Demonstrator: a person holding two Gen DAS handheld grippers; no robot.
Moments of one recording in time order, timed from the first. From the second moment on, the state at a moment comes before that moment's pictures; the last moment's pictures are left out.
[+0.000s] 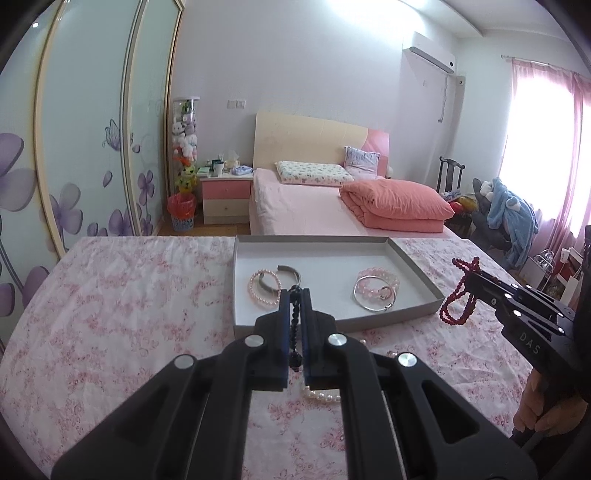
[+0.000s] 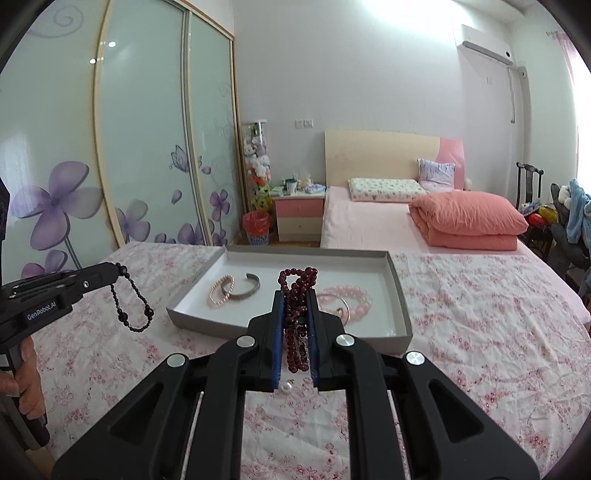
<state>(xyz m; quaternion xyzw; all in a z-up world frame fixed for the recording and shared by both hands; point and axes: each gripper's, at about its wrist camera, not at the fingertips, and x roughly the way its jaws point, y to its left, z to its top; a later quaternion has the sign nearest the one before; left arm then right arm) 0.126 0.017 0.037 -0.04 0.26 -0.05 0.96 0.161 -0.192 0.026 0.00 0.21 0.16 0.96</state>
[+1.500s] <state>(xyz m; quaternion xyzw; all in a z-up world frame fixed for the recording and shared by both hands) 0.183 0.000 0.044 -0.04 0.23 -0.05 0.97 0.198 -0.186 0.043 0.01 0.14 0.15 0.98</state>
